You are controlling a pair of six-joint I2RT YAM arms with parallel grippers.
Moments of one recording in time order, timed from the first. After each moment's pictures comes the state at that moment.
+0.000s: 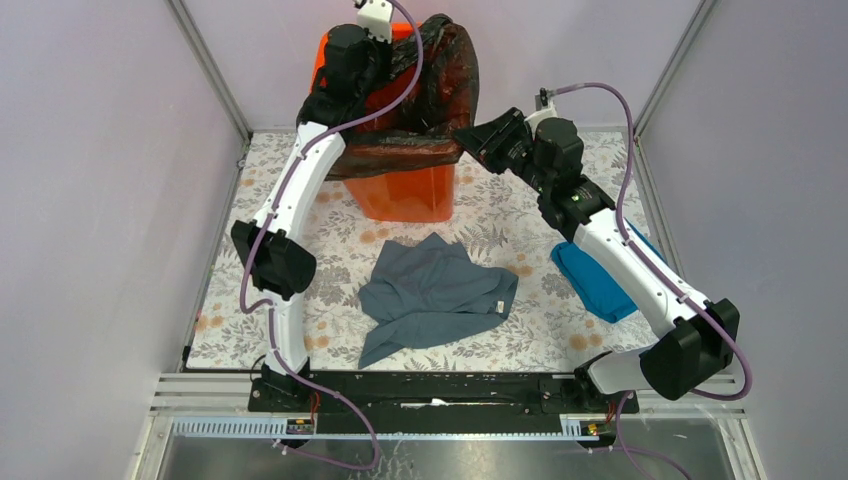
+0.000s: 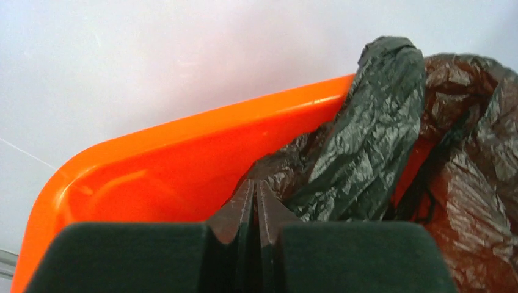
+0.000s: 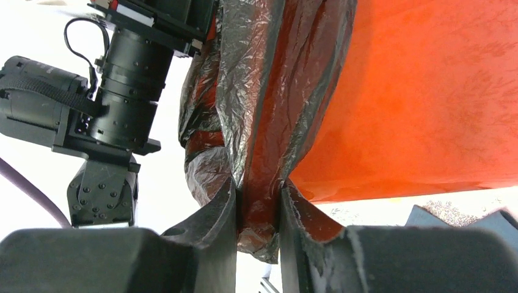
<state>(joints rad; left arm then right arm) -0.37 2.03 2.31 -0.30 -0.10 0.10 0.49 1.39 1.32 -0.02 -0.13 1.09</state>
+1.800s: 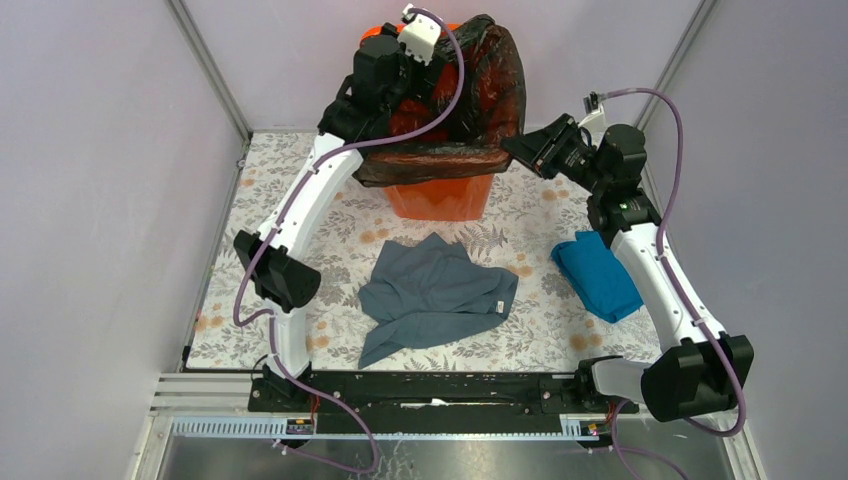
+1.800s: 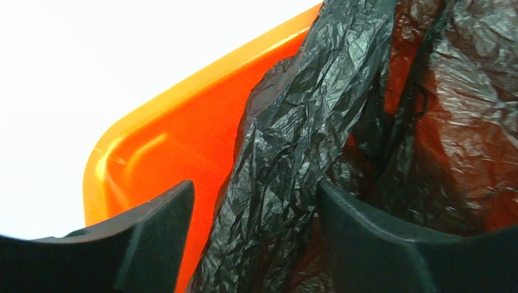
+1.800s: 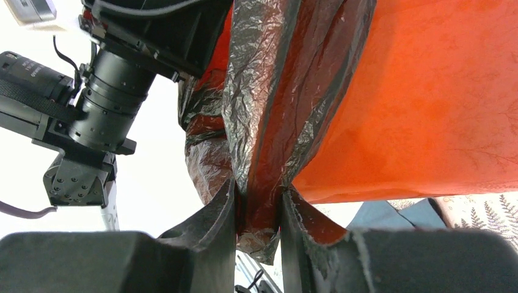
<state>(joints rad) -0.52 1.97 2.29 -0.42 -0.12 0.27 0.17 1.26 1.17 0.04 -0.58 1.01</state>
